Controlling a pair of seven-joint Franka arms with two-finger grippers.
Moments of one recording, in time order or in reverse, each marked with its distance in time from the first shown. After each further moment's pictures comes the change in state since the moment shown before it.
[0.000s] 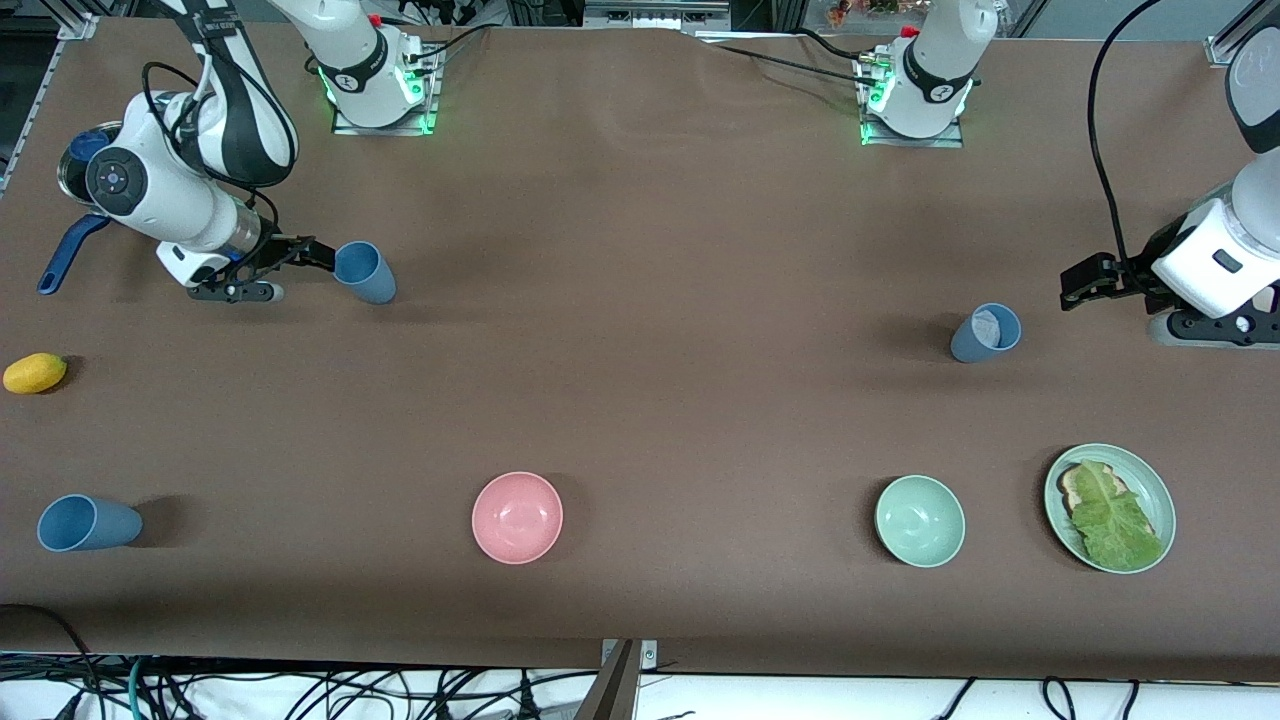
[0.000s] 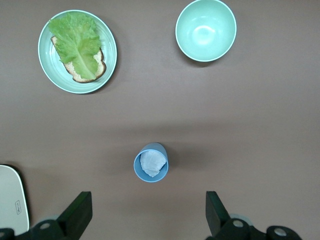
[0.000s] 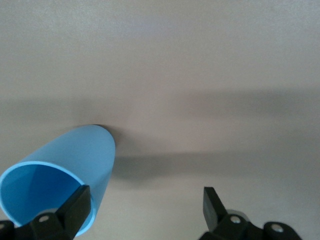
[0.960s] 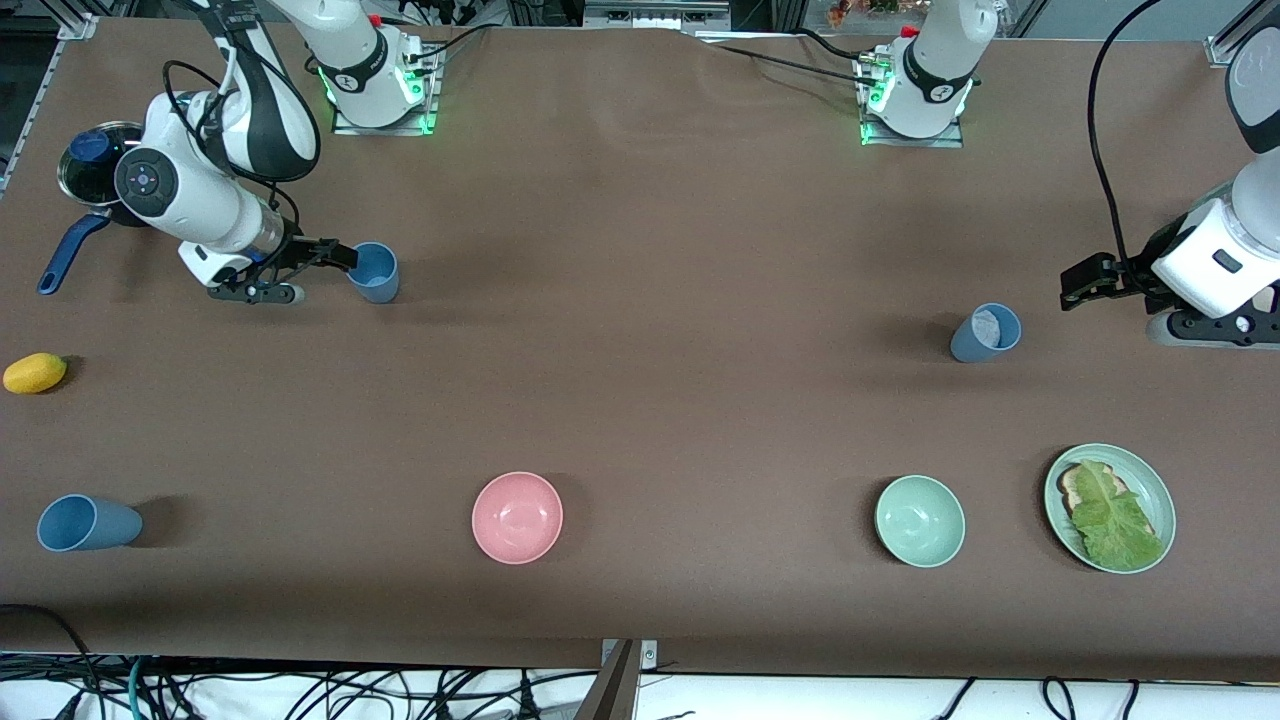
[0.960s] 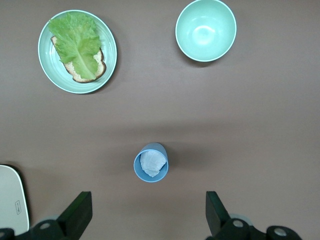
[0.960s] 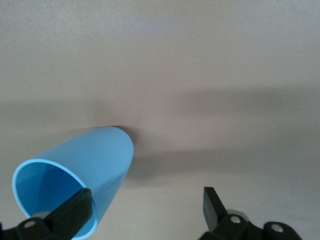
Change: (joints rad) left arm 0.000 0.000 0.000 0.000 0.000 0.000 0.000; right arm 0.002 -0.004 0.047 0.006 0.000 -0.005 0.042
